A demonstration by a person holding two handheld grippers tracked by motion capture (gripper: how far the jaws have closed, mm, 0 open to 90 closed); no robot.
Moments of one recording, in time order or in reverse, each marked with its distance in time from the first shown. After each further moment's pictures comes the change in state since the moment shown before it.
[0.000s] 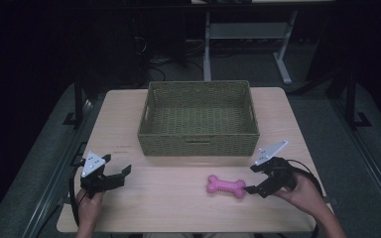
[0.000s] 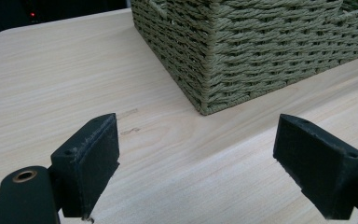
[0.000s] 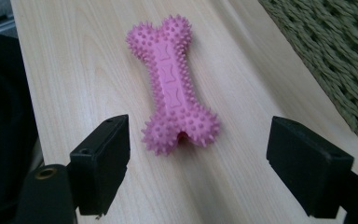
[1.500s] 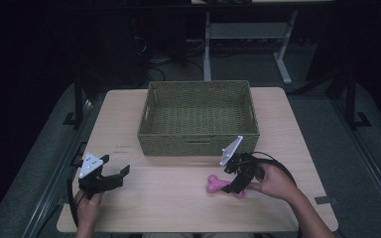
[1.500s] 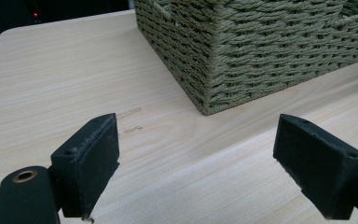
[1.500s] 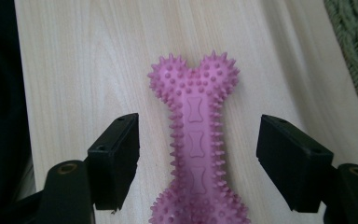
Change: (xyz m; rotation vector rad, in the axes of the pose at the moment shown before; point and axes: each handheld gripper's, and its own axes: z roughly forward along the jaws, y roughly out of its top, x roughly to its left) left arm 0.001 -0.002 -0.003 -0.008 0.001 -0.017; right arm 0.009 0.062 0.055 0.183 0.096 -0.165
